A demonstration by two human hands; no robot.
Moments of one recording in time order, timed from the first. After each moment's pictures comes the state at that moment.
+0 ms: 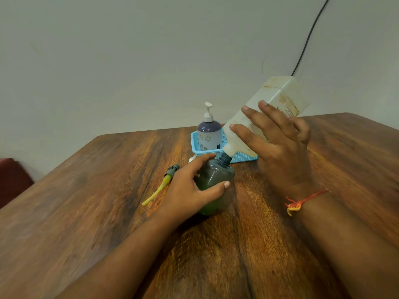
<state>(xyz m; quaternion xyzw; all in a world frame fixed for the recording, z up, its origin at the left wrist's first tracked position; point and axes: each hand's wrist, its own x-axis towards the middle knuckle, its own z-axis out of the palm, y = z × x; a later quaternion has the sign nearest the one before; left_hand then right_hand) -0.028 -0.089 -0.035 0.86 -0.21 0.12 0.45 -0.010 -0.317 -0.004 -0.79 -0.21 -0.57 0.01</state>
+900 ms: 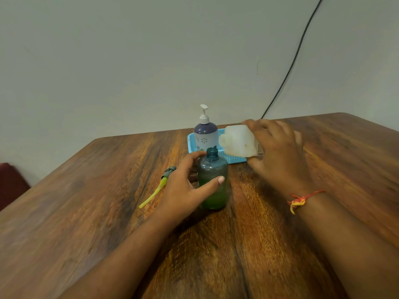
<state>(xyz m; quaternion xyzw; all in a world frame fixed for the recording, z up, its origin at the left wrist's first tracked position) -0.030 -0.095 -0.031 0.81 -0.20 0.12 0.53 -0.002 -0.326 -0.010 -0.89 -0.11 -0.42 0.12</state>
